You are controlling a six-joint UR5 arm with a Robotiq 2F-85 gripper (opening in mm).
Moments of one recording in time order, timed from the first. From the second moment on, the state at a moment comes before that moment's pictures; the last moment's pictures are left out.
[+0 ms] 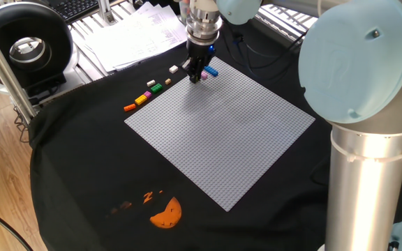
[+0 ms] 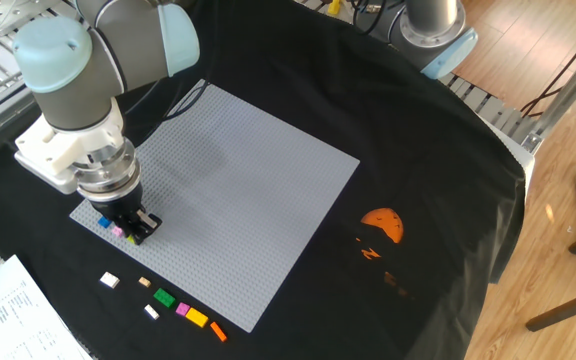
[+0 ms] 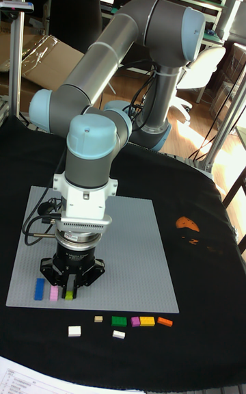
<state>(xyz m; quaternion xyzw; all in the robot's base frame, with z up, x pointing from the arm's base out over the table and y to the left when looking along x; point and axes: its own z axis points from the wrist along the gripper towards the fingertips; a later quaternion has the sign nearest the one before) 0.681 -0.058 0.002 -0.06 1.00 0.03 0.06</state>
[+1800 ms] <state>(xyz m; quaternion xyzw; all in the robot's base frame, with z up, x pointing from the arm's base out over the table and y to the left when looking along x) 0.685 -0.064 0.002 -0.06 1.00 0.01 0.06</state>
